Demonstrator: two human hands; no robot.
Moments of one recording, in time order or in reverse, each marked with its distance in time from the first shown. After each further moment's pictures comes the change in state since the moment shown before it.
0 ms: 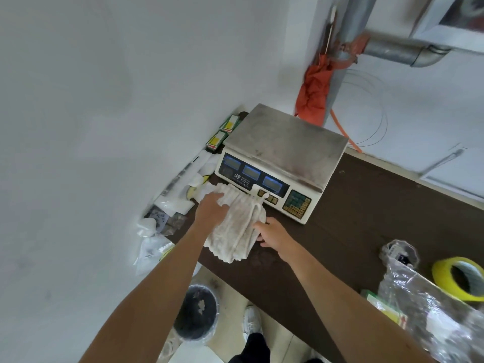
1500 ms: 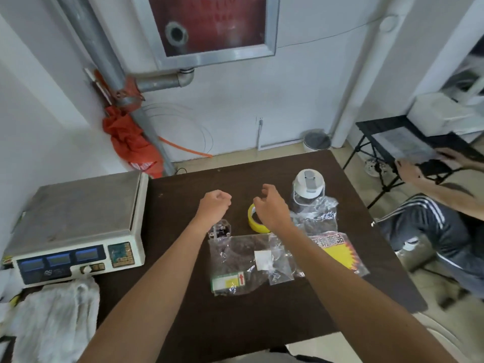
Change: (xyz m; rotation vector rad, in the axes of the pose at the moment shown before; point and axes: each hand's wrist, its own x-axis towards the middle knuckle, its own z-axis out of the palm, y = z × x) left_hand -0.160 0.357 0.282 -0.030 -0.522 0.457; right_hand -0.194 0.153 -0.354 0.064 0.954 -0.123
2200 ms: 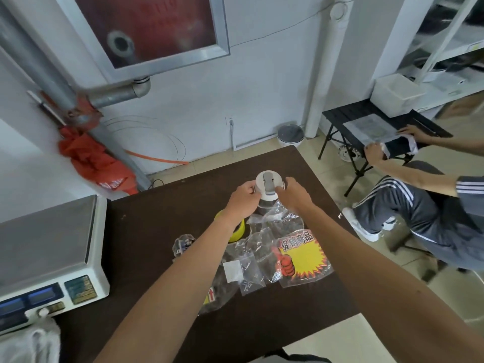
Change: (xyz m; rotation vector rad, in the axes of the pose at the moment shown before) left_hand -0.004 0.109 0.147 0.105 -0.233 0.173; right_hand 0.065 0.090 -0.129 -0.149 0.020 0.164
